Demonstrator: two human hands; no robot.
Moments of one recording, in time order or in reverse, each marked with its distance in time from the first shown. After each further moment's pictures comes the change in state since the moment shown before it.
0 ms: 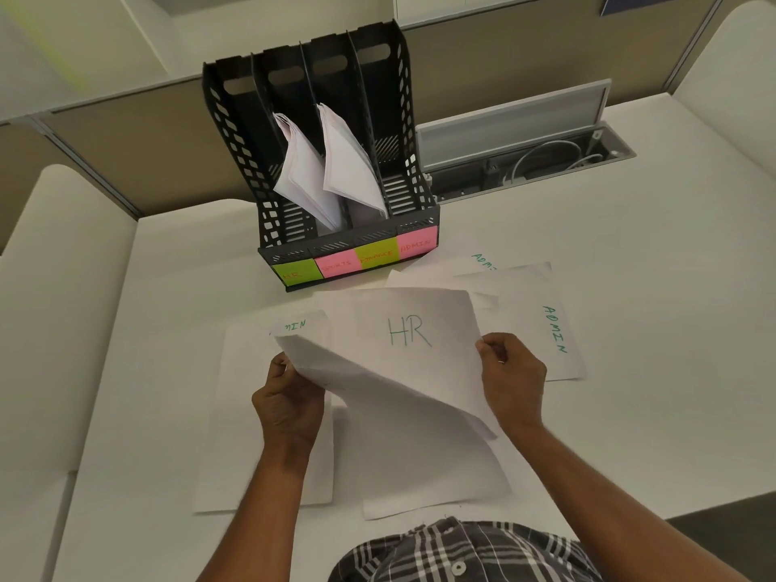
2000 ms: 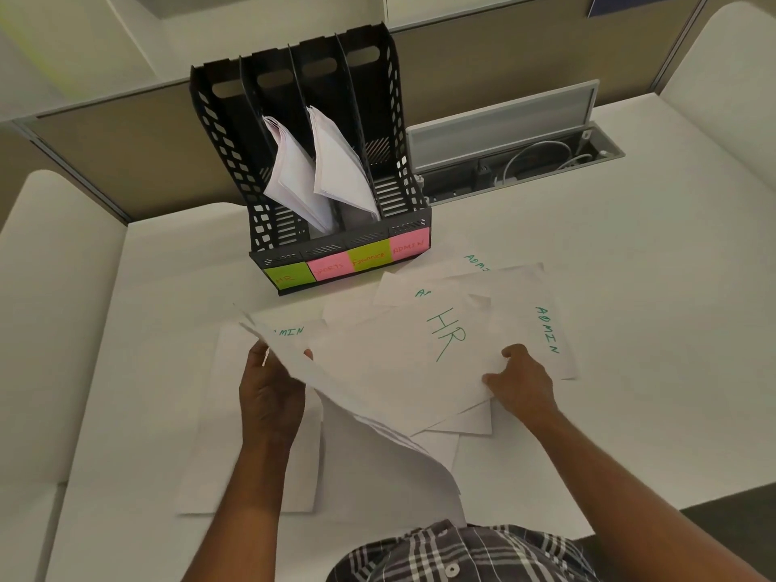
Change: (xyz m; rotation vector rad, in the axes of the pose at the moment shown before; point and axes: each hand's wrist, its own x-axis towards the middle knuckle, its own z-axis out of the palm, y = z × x) left_hand 0.007 0.017 0.014 0.096 0.008 0.061; right_hand 0.036 0.033 -0.018 -0.574 -0.343 0.251
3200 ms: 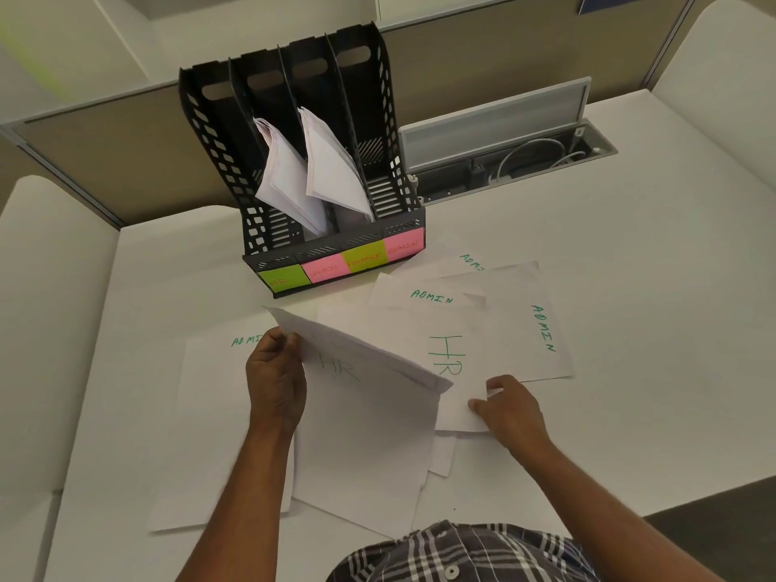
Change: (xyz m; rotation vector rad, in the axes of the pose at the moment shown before) left_hand 0.010 -0.005 0.024 0.434 -0.136 0.190; right_hand -0.043 0.009 0.018 0.192 -0.106 0.101
